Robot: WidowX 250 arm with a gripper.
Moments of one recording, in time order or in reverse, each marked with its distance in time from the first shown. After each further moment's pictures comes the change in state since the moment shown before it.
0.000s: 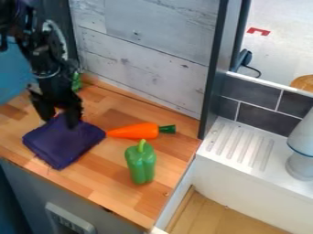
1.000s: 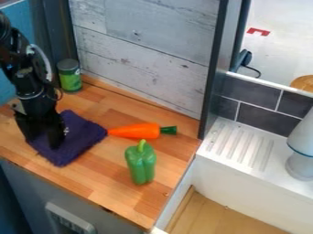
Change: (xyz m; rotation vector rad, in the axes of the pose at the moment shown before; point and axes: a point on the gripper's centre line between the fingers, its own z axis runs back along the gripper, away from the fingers) arm -0.020 0.015 -0.033 -0.015 0.044 -0.008
